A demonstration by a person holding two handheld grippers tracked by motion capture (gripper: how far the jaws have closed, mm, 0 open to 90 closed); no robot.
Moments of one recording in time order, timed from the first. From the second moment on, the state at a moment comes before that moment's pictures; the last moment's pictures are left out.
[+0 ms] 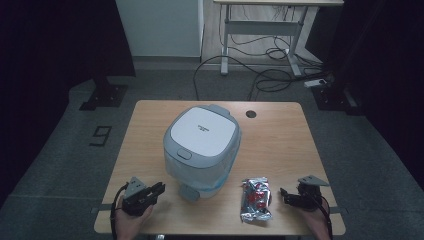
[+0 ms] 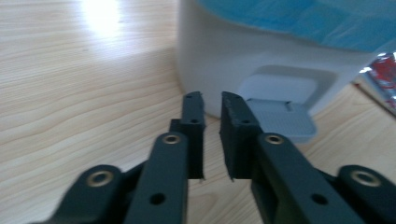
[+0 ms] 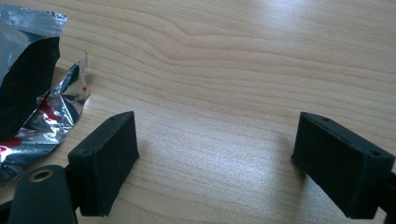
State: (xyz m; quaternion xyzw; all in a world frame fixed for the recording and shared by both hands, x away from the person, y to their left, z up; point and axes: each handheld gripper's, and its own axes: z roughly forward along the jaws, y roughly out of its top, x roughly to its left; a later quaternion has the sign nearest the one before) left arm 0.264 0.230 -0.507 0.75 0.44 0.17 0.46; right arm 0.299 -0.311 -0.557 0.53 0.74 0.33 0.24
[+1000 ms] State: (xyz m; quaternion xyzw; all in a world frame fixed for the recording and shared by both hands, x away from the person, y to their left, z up) left arm 0.294 0.182 -0.528 0.80 0.40 0.11 0.43; right arm 0.300 -0.311 -0.557 0.54 0.74 0.33 0.24
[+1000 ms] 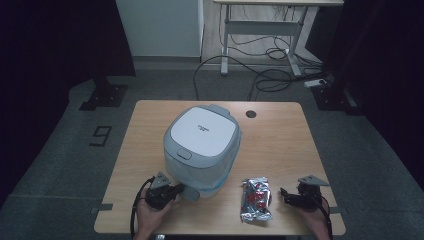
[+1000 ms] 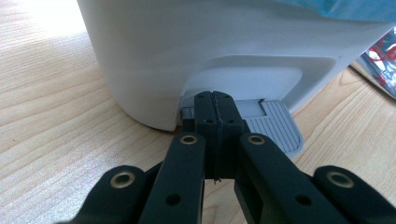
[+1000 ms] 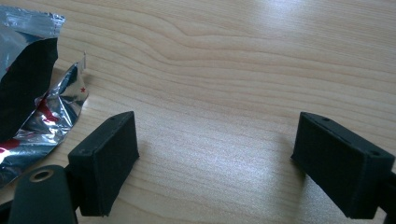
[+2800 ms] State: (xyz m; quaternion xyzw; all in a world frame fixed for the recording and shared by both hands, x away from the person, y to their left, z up) left arm 0.287 0.163 -0.537 0.83 0.38 0.18 0.36; right arm 0.296 -0.310 -0.557 0.55 0.73 0.33 0.24
